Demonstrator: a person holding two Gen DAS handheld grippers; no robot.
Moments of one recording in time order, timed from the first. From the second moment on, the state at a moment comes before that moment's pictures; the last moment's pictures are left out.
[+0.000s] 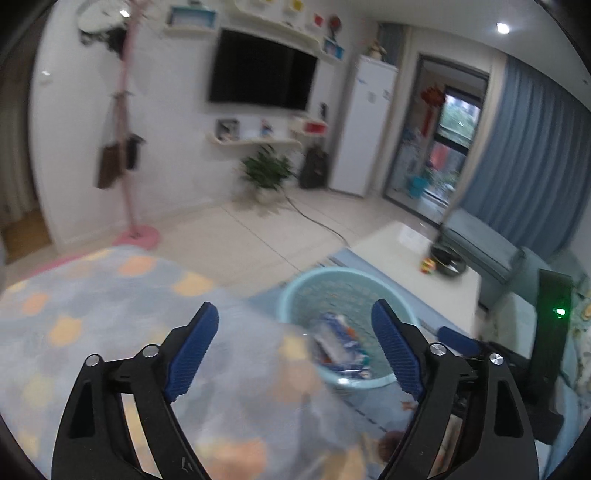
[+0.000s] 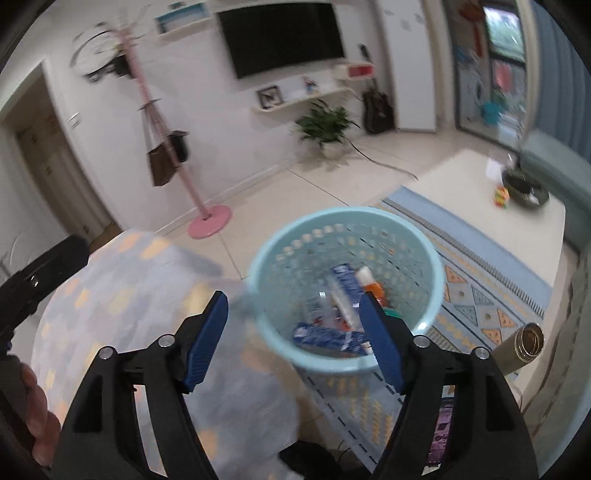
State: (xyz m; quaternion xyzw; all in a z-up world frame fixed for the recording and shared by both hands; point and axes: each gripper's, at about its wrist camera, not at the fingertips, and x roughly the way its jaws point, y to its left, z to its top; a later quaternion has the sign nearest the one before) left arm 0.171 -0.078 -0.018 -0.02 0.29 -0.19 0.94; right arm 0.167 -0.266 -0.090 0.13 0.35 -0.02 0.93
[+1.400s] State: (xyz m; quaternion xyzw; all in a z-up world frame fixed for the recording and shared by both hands) left arm 0.084 -0.002 -0.044 0.00 0.19 -0.02 0.98; right arm 0.082 -0.195 -0.082 0.06 0.23 -0.06 0.97
